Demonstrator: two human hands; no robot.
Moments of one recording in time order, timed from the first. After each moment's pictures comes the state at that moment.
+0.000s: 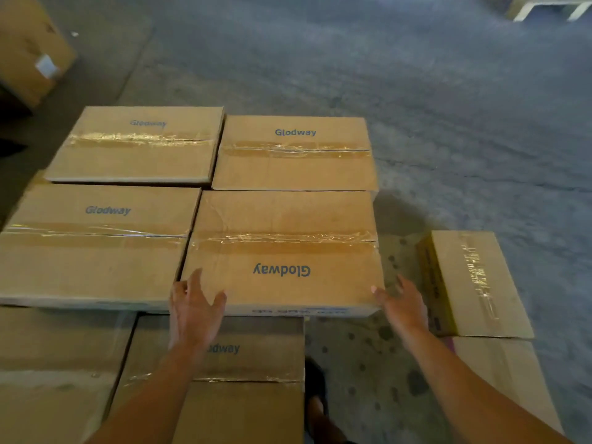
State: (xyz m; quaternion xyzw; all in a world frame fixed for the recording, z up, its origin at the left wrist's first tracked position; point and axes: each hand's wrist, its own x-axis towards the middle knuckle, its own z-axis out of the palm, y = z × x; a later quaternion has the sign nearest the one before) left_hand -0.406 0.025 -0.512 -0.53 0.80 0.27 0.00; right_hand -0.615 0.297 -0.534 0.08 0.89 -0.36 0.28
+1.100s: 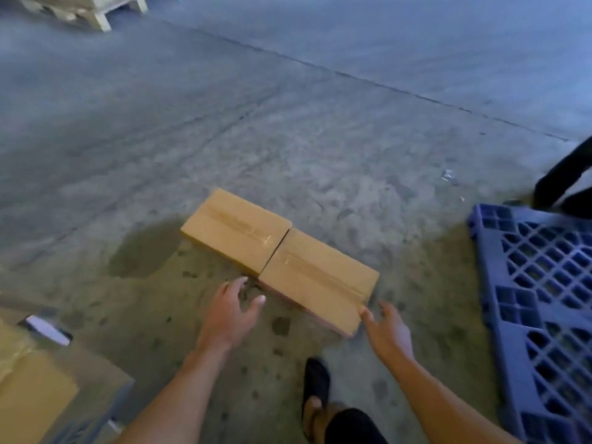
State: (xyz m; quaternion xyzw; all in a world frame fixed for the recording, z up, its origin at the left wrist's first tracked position) left_hand -0.589 0.503 -0.524 0.10 0.93 0.31 0.19; right_hand -0.442 0.743 -0.546 0.50 0.76 -0.41 0.07
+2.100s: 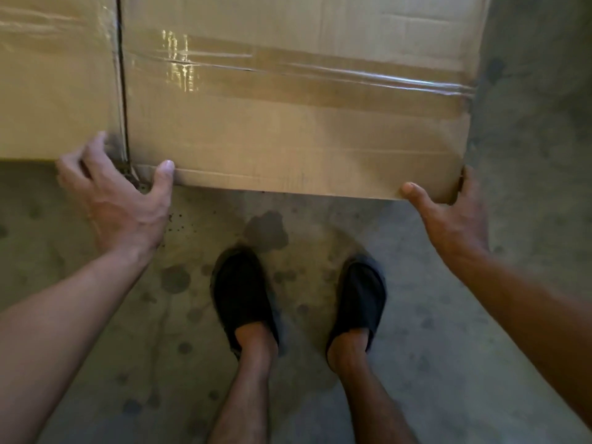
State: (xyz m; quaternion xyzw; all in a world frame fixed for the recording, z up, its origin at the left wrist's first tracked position) left_hand -0.810 0.570 -1.096 0.19 0.95 0.23 0.13; right_hand -0.485 0.783 -1.078 0.72 0.60 -0.35 0.01
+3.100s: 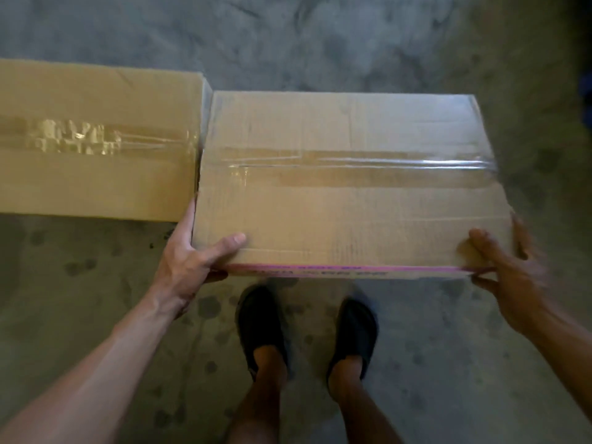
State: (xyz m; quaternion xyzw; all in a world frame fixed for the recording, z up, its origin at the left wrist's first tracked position) left_hand -0.801 0.584 -0.979 0.08 0.76 0.45 0.46; right_hand -0.437 0.834 -0.956 0.70 0.46 -0.53 -0.14
